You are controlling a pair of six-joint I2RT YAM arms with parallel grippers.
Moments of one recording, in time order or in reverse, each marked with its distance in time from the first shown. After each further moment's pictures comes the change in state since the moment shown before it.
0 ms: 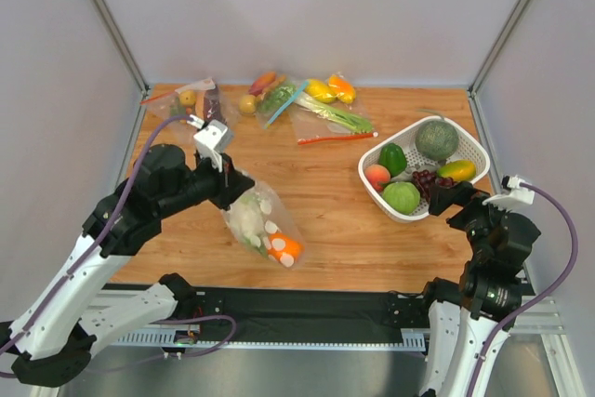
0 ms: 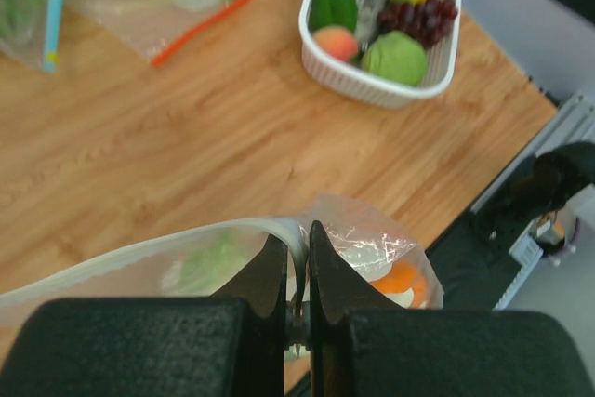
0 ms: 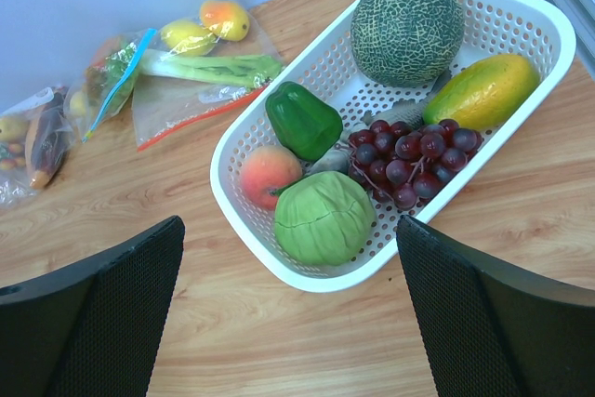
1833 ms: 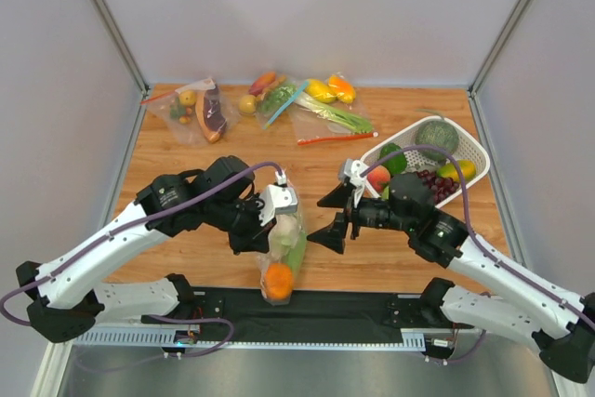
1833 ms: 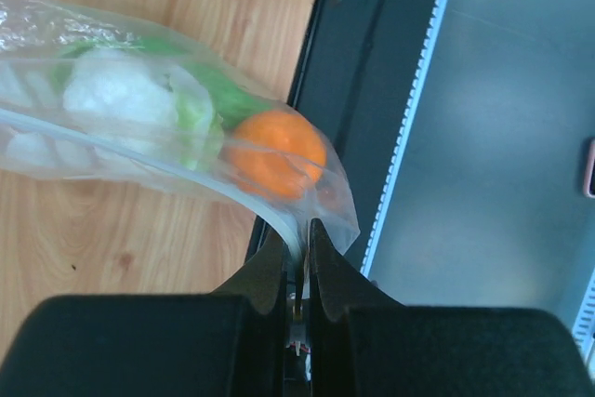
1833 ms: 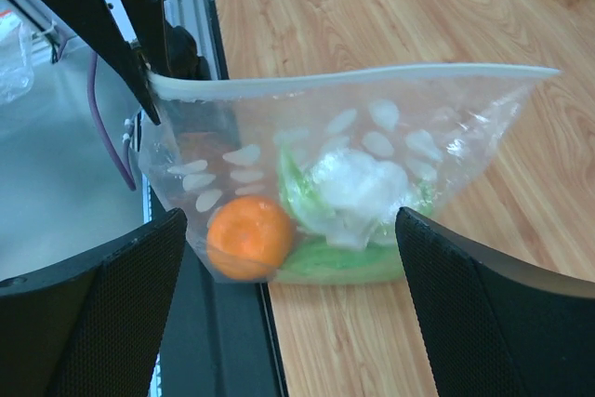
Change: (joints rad) left arm -0.261 0.213 0.021 -0.459 0.264 0.353; right arm 1.199 0.539 0.029 0.510 -0.140 -0.195
